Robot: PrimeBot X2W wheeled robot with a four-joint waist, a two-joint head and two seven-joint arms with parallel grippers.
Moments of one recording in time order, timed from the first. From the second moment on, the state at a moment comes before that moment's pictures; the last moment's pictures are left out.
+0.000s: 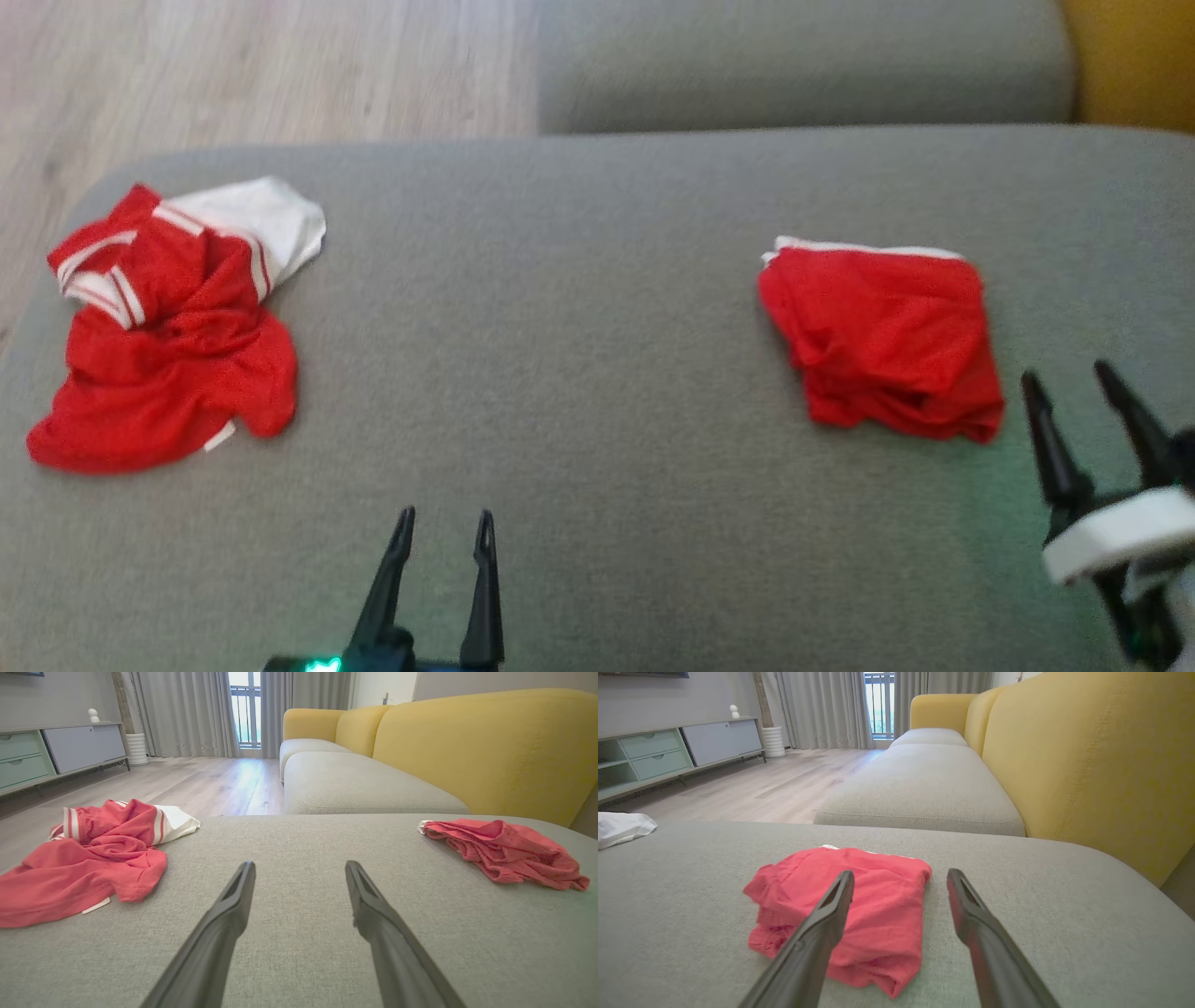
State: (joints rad) left arm 0.18 0.06 -0.39 0.08 -0.14 0.20 -0.26; right arm -0.06 -0.40 0.15 0.35 0.38 0.12 -0.25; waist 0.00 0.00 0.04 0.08
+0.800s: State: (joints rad) left arm 0.02 0.06 -0.46 0.12 -0.15 0.23 -0.26; right arm -0.44 -0.58 0.48 0.67 1.03 0.12 0.15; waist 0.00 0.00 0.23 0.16
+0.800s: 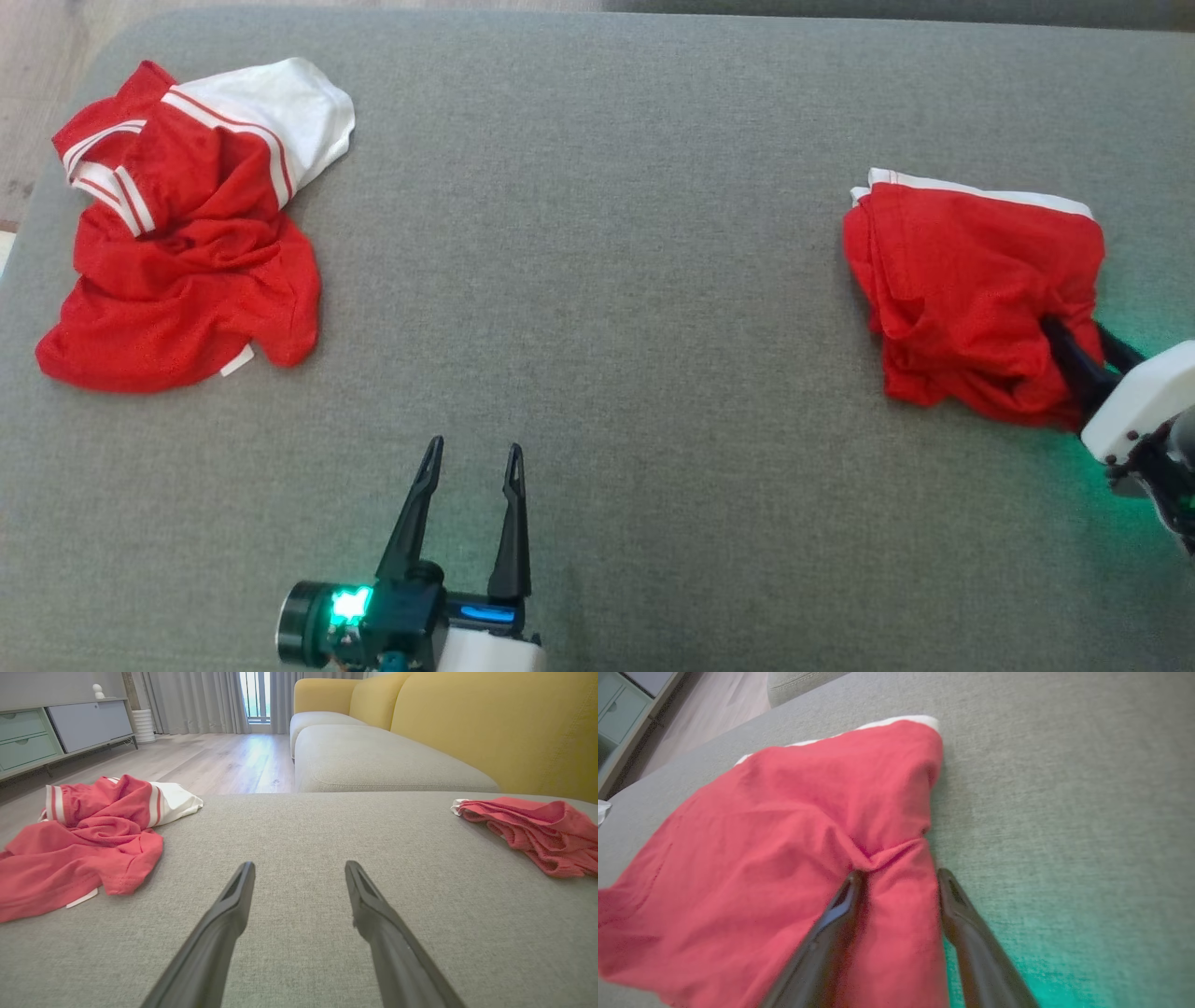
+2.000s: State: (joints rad) left arm -0.18 0.05 -0.46 0.12 -0.11 0.21 -0.26; right arm -0.87 -0.84 0.46 1.01 0.62 0.12 -0.22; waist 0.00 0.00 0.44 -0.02
